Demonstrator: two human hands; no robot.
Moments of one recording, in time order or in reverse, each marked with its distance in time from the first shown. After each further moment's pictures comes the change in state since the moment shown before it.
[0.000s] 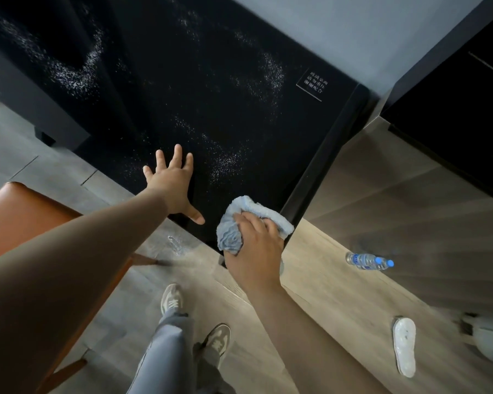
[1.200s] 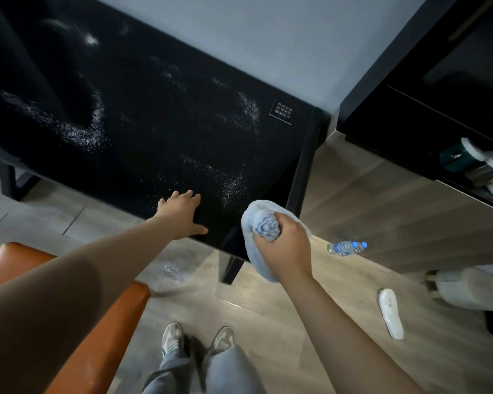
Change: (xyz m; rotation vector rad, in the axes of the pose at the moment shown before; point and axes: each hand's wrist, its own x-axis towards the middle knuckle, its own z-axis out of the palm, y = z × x) left_hand -0.031 -0.052 -0.037 0.060 -0.031 0.293; right_hand -0.012 -0.087 -0.080 0.306 0.196 0.330
